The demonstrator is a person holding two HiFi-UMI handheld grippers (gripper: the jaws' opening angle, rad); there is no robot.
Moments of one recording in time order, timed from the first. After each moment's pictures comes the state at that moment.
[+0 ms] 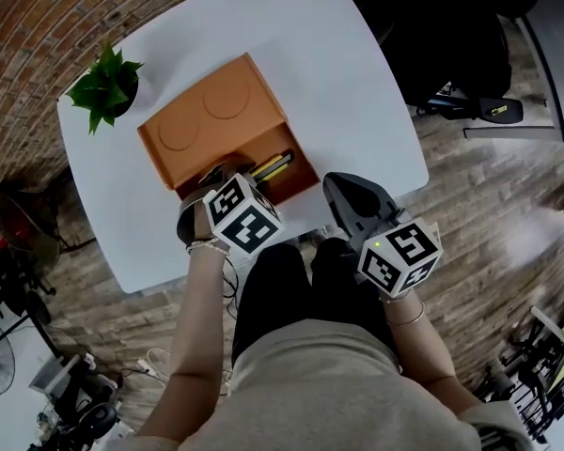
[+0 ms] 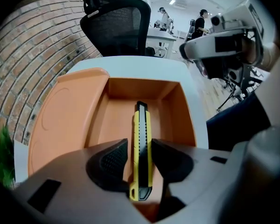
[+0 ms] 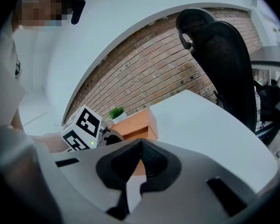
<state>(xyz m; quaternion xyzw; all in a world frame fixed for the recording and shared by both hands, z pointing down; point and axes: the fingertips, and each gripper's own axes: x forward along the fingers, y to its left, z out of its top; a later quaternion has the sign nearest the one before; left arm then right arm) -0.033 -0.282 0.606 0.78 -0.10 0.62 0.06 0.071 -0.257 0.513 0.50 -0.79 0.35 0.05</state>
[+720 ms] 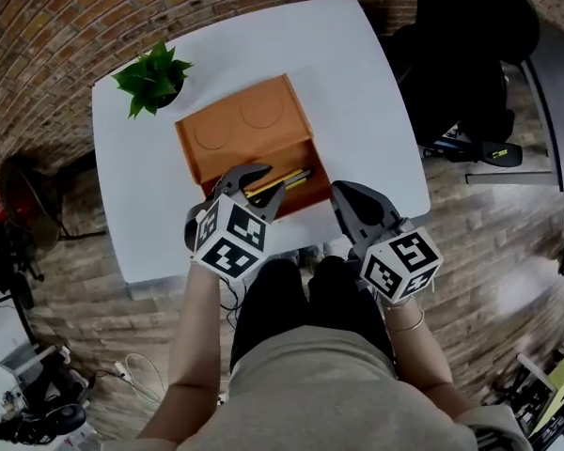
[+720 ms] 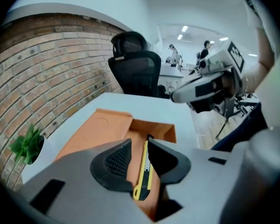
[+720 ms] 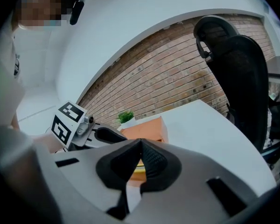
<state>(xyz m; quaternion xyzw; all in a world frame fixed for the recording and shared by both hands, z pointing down) -0.028 -0.294 0.509 0.87 -0.21 0.44 0.05 0.053 -0.266 0.471 0.47 -0.83 0.30 0.05</state>
